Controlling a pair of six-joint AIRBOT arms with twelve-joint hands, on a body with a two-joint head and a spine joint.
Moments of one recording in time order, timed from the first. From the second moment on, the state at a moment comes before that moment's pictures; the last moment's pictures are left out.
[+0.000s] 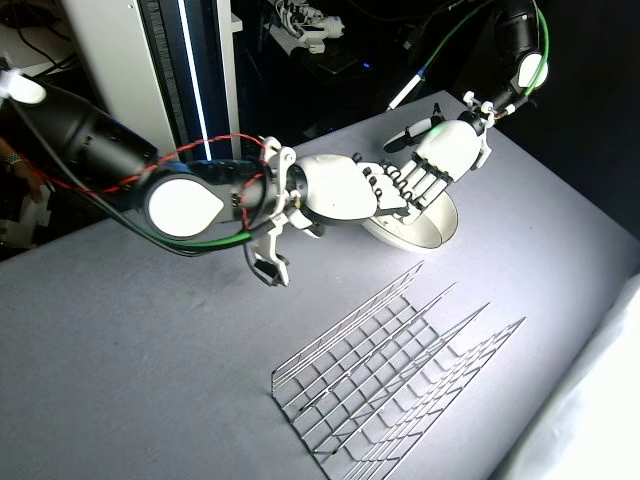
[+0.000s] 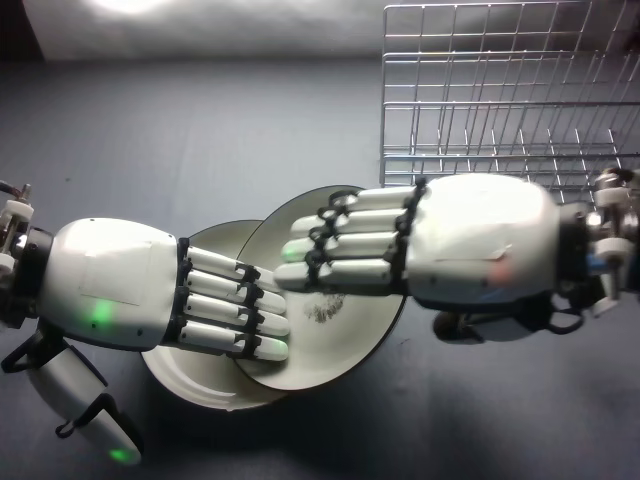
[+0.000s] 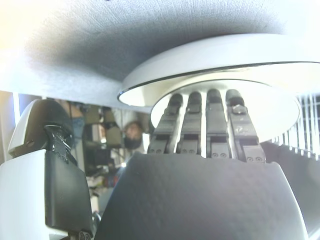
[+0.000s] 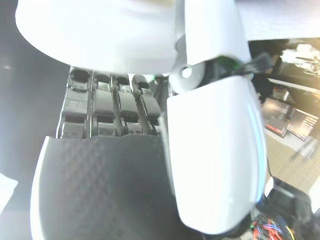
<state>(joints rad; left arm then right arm) 0.65 -1.15 1.60 1.53 -1.10 0.13 -0.54 -1.18 1.14 -0.74 0.65 -0.50</state>
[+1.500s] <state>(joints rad) 0.53 -0.94 1.47 1.49 -1.08 0.01 -0.51 -1.30 1.28 -0.73 0.74 -0.51</state>
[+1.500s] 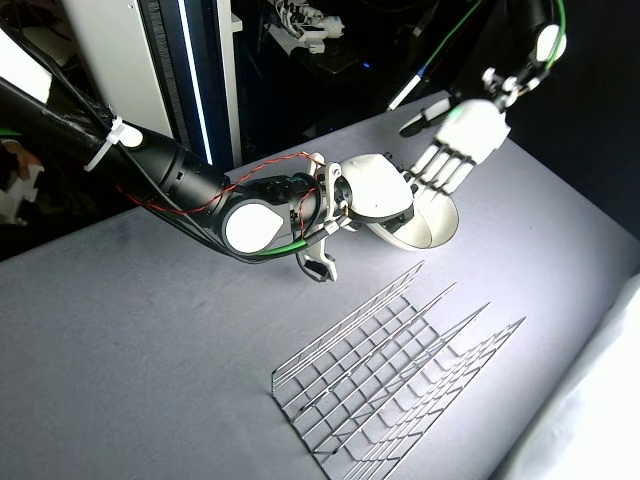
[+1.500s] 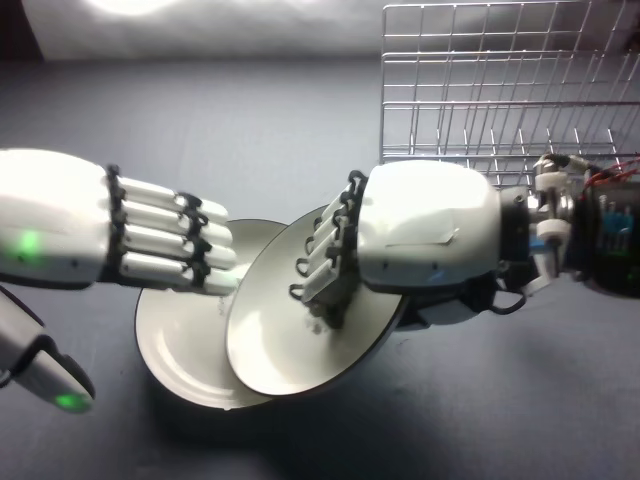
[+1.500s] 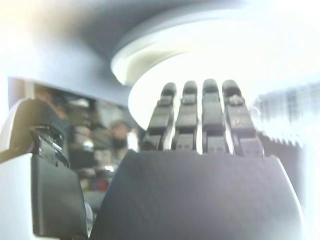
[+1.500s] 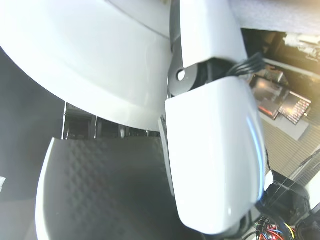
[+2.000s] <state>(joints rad) 0.42 -0.73 1.40 1.51 -1.10 -0.16 -0.42 -1.14 1.10 -0.70 0.71 -0.51</state>
